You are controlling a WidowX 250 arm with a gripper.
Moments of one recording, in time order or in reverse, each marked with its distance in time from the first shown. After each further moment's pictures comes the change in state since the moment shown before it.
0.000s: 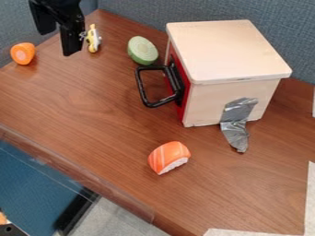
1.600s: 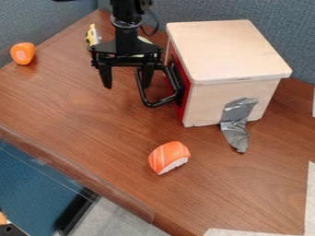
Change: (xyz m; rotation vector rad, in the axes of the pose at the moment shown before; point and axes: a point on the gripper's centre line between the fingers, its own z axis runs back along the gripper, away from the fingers) arm 0.053 -0.081 -0.058 -0.116 0.061 0.828
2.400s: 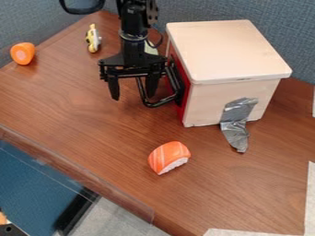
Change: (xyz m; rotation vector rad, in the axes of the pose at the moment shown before) arm -0.002 -0.010 -0.026 0.017 0.059 0.110
